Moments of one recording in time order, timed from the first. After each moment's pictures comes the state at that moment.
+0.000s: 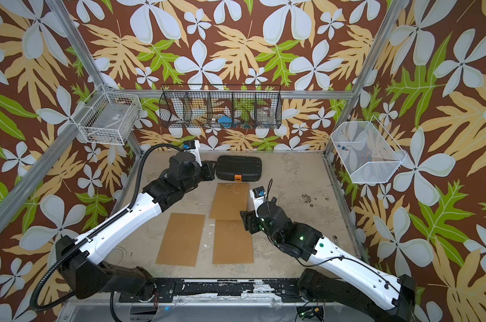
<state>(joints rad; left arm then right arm) -0.62 1.39 1.26 -0.28 -0.12 -0.56 0.83 0.95 0.84 -0.48 0.23 0.42</state>
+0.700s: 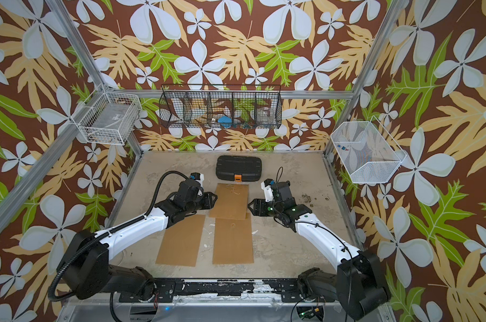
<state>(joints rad) -0.58 1.42 0.87 -0.13 0.01 -0.60 0.39 1.28 0.79 -0.28 -0.37 0.43</state>
